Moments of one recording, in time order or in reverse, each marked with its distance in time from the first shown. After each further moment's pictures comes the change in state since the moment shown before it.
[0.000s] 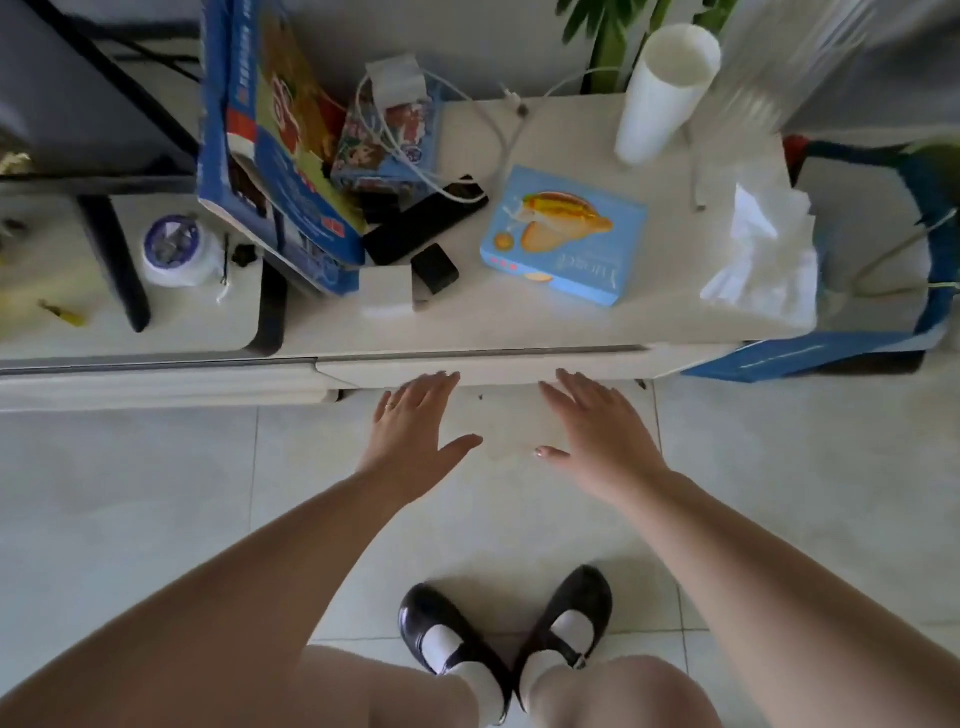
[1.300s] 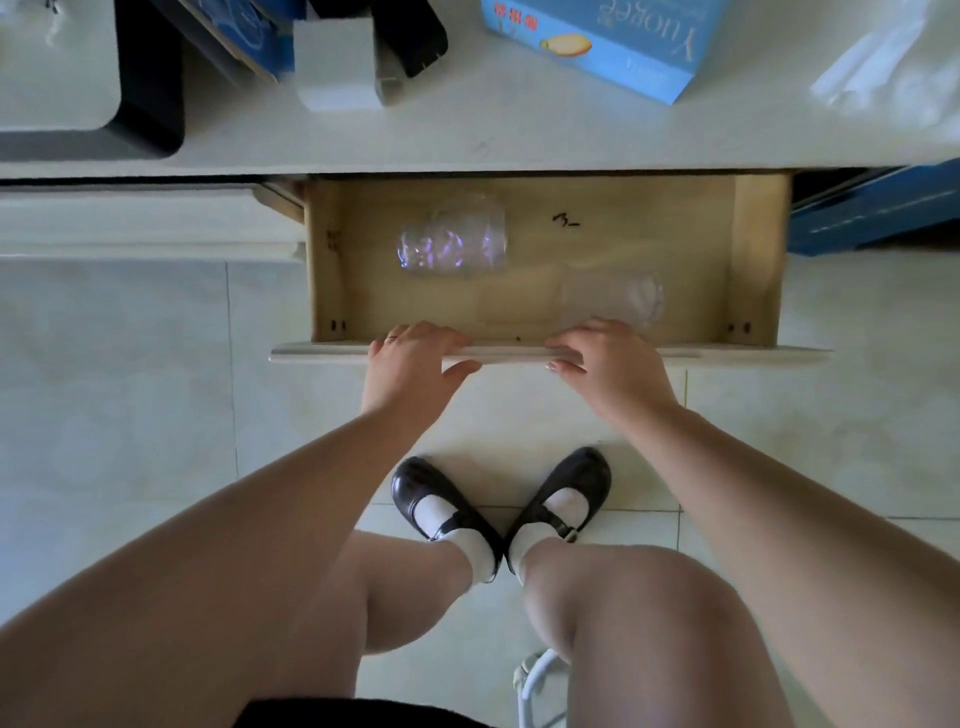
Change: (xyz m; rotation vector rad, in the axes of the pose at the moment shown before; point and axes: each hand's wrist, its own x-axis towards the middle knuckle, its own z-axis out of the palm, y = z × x) left_hand -0.017 -0.017 0.110 -0.078 0.019 -0.179; right_hand 0.000 0.028 0.102 0.276 0.058 0.021
